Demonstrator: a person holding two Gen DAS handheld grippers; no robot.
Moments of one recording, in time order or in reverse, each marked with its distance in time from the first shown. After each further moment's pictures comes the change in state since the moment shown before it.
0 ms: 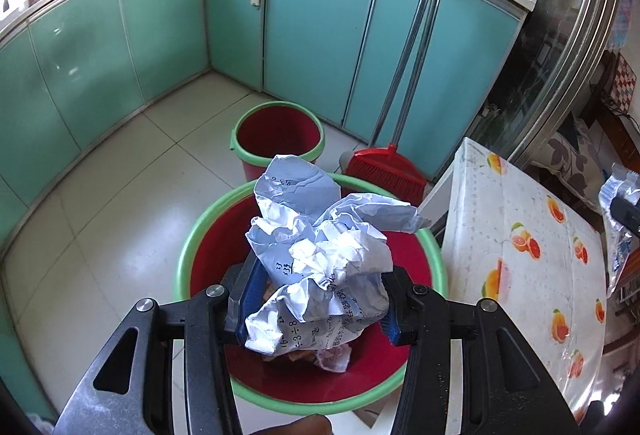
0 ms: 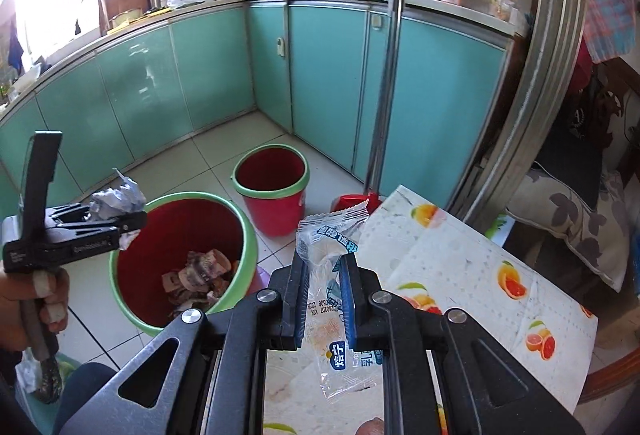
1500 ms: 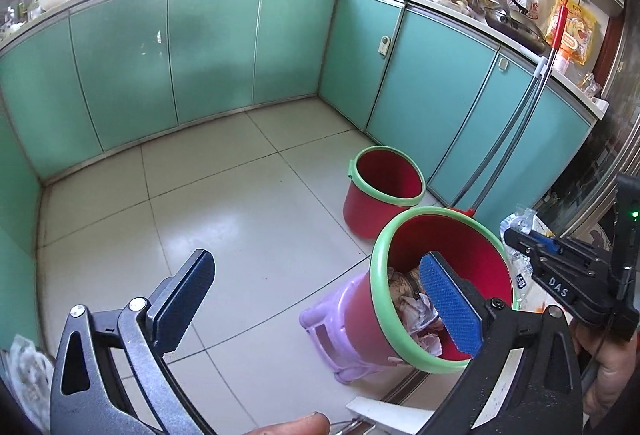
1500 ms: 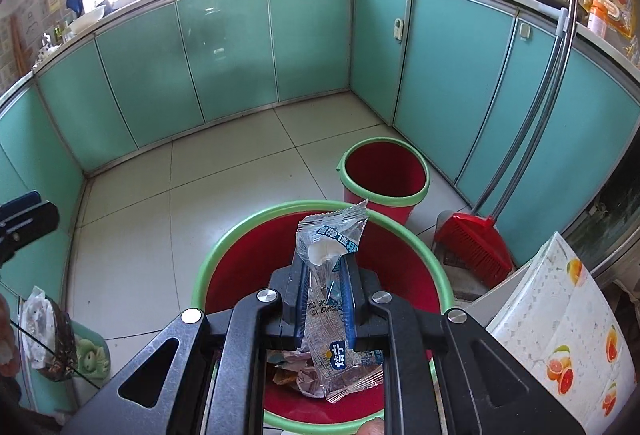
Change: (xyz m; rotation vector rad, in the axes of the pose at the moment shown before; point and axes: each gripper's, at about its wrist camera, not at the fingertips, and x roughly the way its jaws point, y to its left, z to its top) left arm -0.110 0.147 -0.049 -0.293 -0.170 0.197; right arm 0.121 0.198 0.016 -0.192 0.077 0.207
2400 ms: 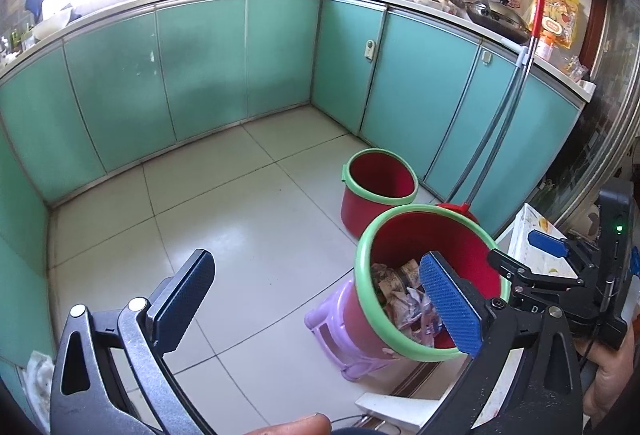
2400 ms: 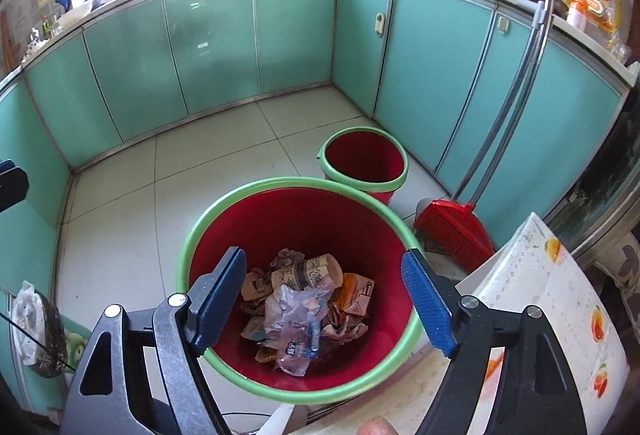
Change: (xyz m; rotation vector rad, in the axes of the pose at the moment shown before) left arm -0.030 -0.037 0.002 0.088 -0.028 -0.001; right arm -0.033 -0.020 -0.022 0.014 -0.007 -0.077
